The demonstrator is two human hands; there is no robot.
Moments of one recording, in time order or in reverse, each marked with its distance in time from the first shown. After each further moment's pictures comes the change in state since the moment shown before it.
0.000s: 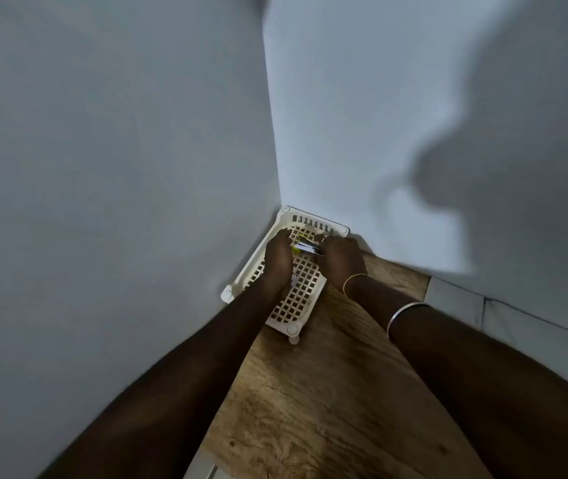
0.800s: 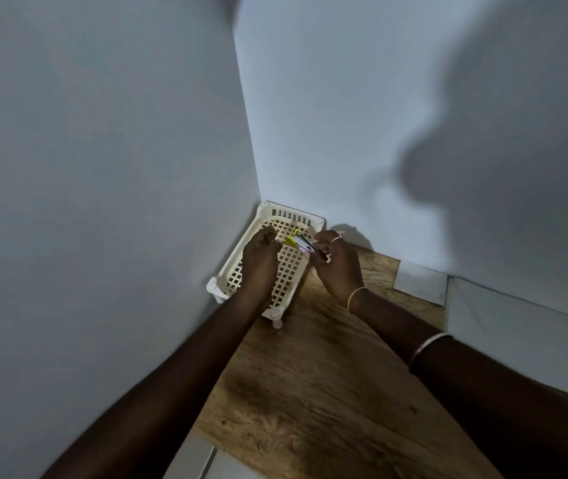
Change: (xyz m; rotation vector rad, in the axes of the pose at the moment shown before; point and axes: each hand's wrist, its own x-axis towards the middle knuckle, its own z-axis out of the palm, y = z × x) left_hand -0.069 0.005 -0.003 0.138 0.023 0.176; right_hand -0.069 0.002 -0.022 0.692 0.248 0.240
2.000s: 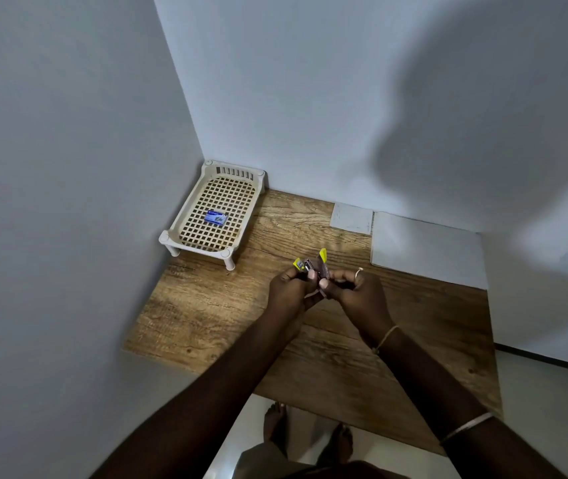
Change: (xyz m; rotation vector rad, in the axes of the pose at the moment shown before) left_hand -0.193 -0.089 0.063 -0.296 -0.416 -0.349; right_hand -0.218 0.007 -0.131 0.277 0.021 0.265
